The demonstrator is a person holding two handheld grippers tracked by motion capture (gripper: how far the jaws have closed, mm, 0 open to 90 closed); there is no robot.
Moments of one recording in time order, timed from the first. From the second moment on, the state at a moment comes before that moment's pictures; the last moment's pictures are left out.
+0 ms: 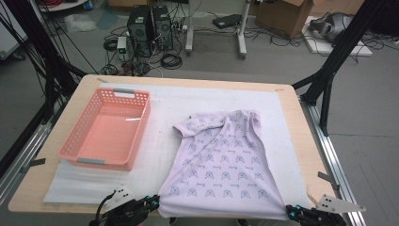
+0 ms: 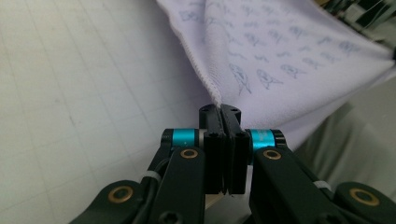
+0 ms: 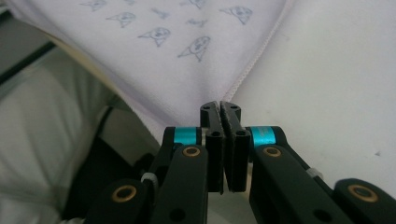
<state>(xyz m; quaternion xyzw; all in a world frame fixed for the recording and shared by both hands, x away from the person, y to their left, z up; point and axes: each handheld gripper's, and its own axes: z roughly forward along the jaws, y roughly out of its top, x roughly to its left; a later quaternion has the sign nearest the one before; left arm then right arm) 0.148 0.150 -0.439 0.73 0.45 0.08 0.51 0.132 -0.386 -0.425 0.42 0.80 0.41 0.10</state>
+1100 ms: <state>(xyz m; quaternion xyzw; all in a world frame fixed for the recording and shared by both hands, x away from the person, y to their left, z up) 0.137 0.130 -0.452 0.76 0.43 0.10 0.47 0.145 -0.372 -0.440 0.42 0.82 0.37 0.09</state>
